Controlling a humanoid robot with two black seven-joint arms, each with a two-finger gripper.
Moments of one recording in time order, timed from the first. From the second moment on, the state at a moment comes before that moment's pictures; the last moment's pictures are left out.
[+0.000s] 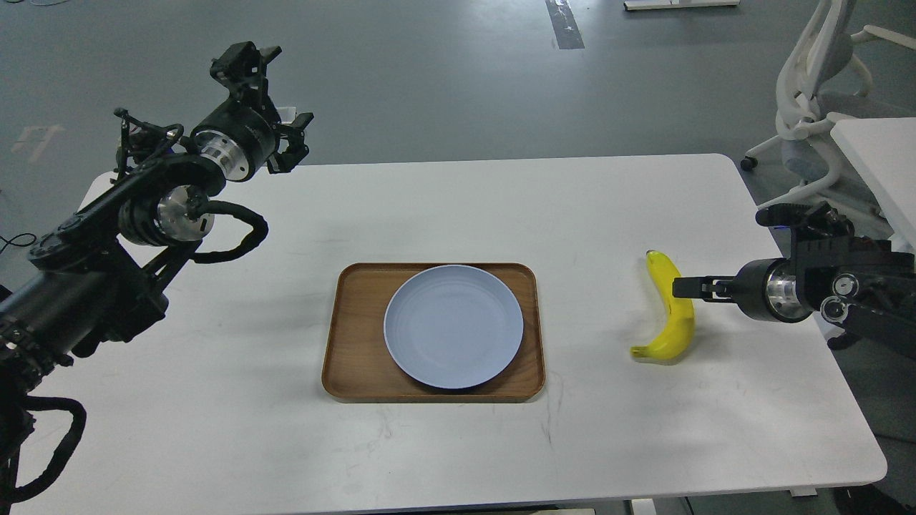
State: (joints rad) left arm -0.91 0.32 -0.69 -0.80 0.15 -0.03 -0.13; right arm 0.95 -0.76 -0.01 1.13 -1.17 0.31 -0.16
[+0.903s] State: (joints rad) left arm -0.89 0.34 -0.68 -0.80 0.17 -0.03 -0.21; right arm 1.17 -0.58 -0.06 1.21 -1.19 0.29 0.06
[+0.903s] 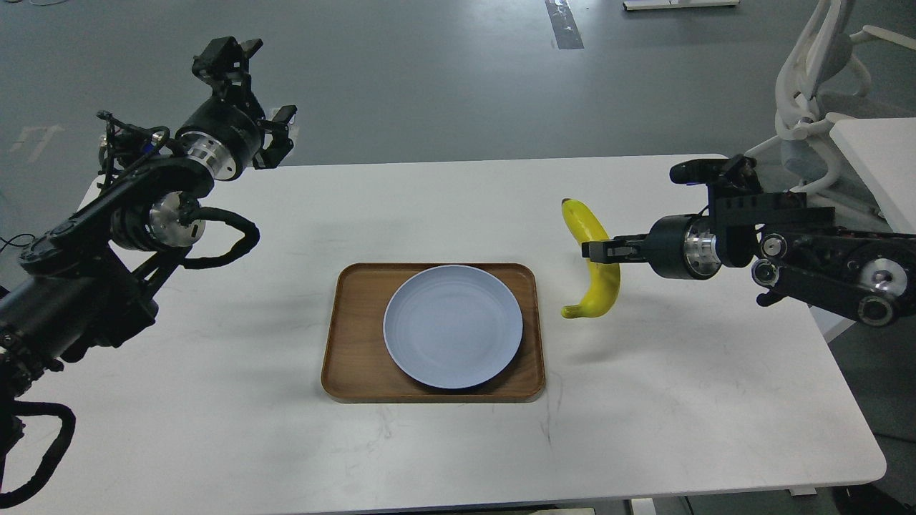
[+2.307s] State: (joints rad) left arm -0.87 0.35 -0.68 -0.79 0.16 -0.03 -0.21; right arm 1.21 -0.28 0.00 0.98 -1.06 0.29 0.08
